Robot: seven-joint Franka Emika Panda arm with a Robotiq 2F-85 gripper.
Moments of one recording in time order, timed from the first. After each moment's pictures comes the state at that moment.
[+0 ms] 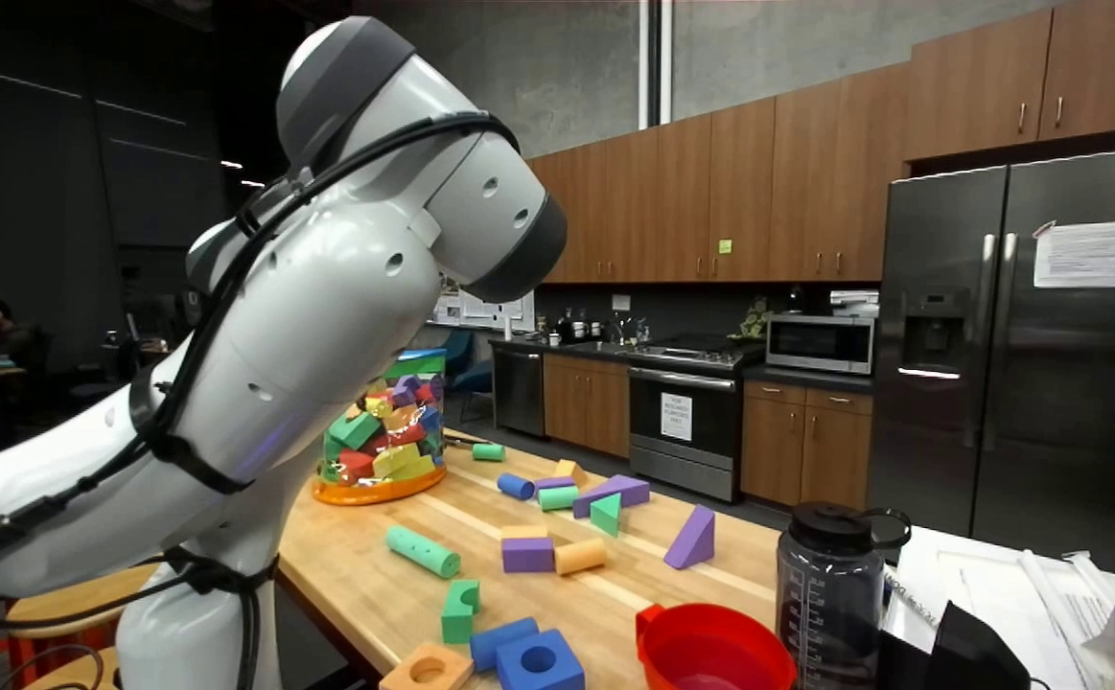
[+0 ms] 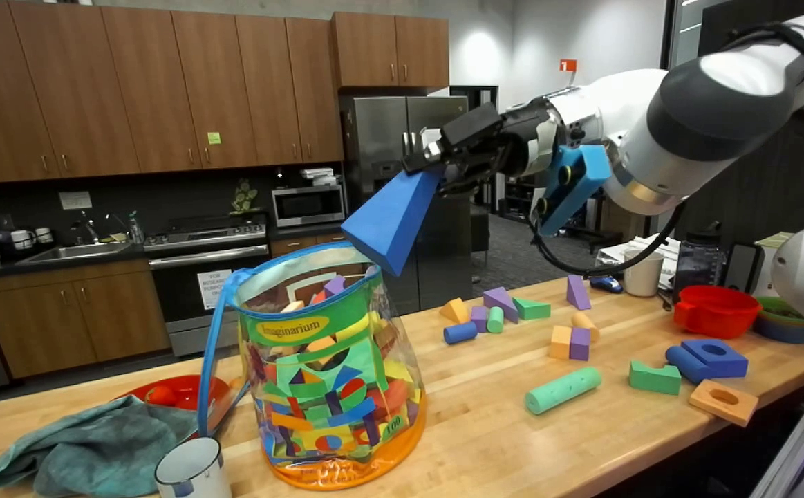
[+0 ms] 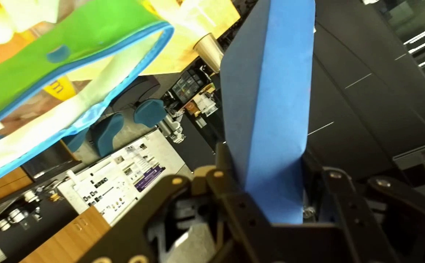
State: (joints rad) arm 1.74 -0.93 -0.94 -2.78 -0.01 3.42 -0.04
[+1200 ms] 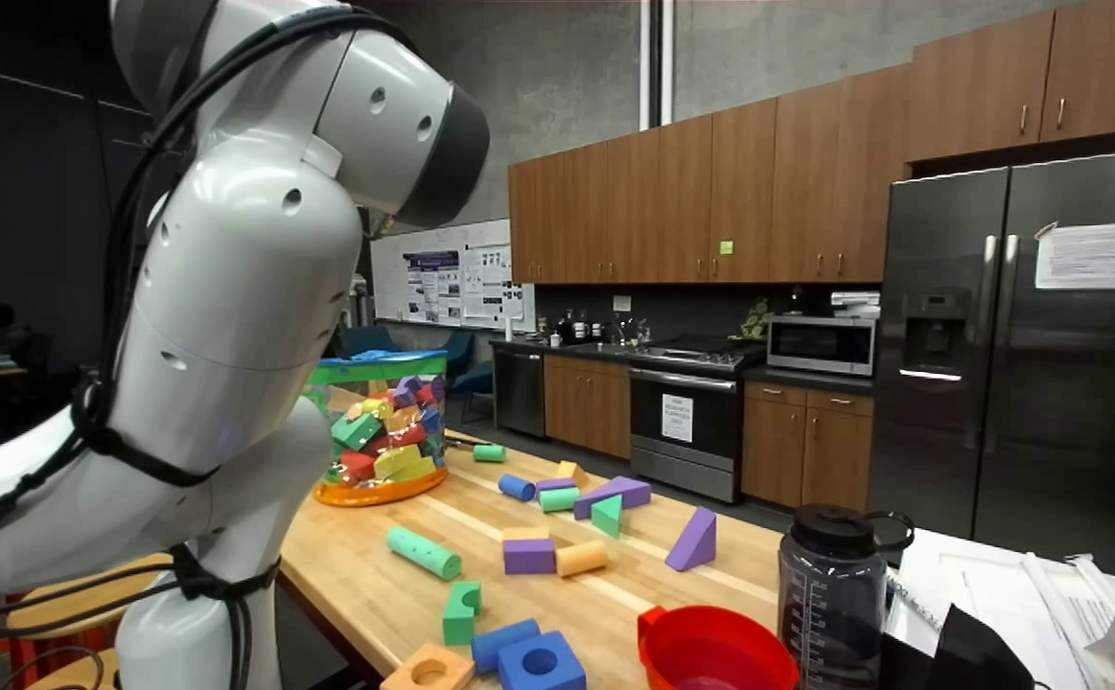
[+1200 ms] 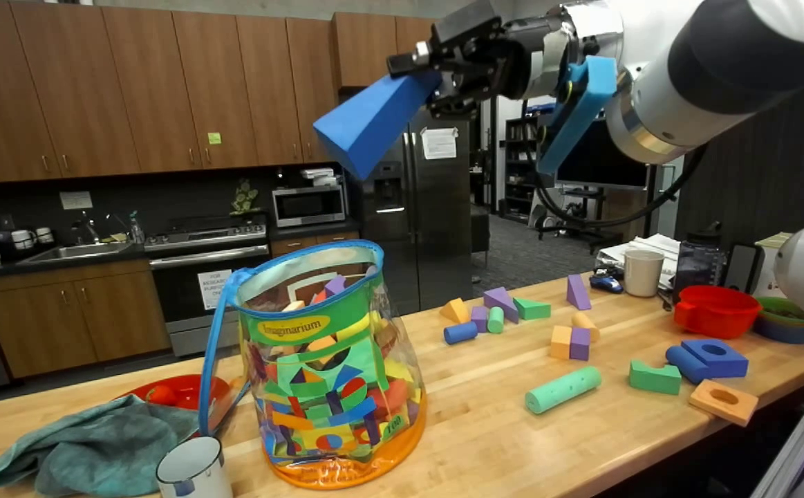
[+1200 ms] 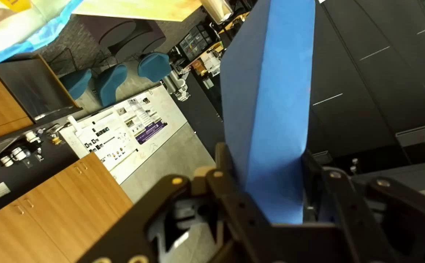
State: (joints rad) arm 1.53 -0.78 -0.64 -2.67 0.02 3.45 0.14
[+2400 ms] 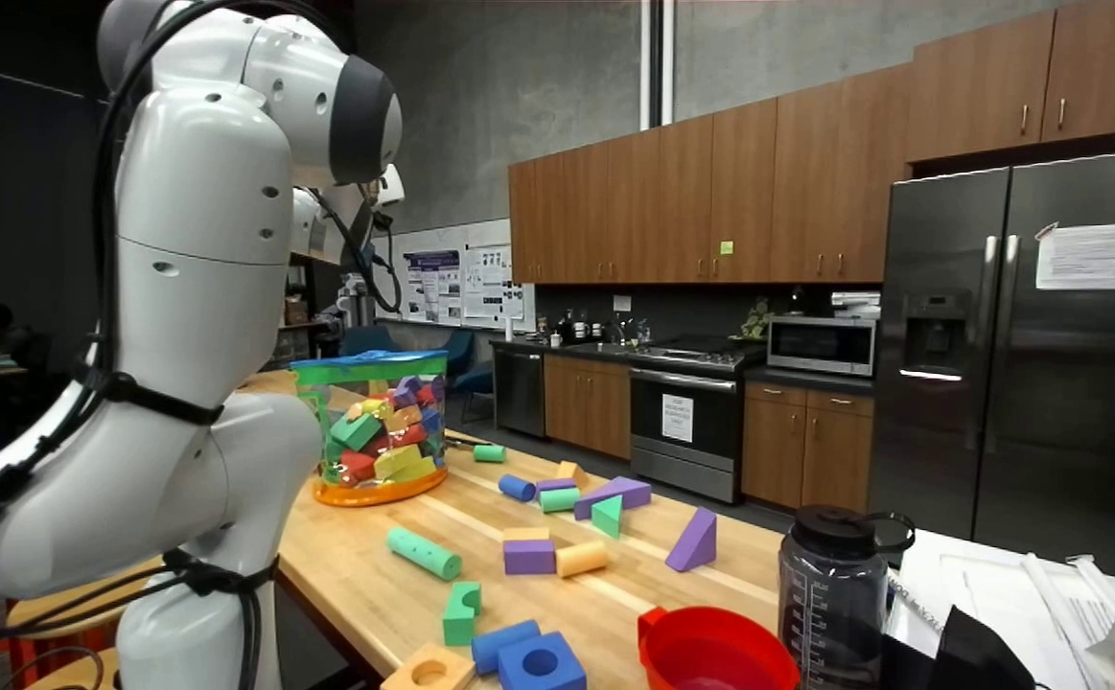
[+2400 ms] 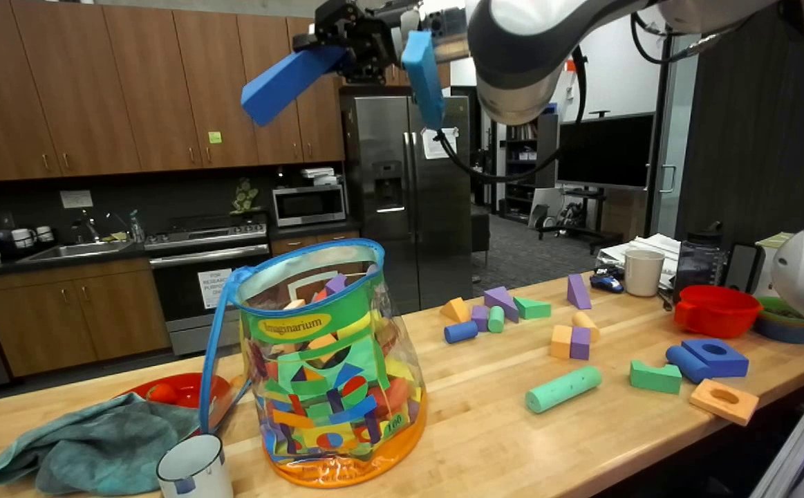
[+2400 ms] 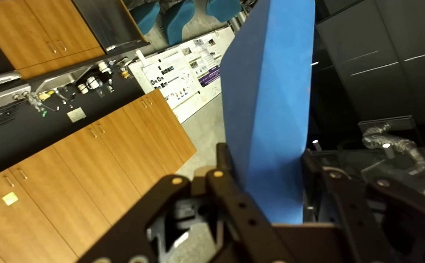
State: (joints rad) arm 1.76 -0.32 -1.01 -2.13 0.04 3.45 0.22
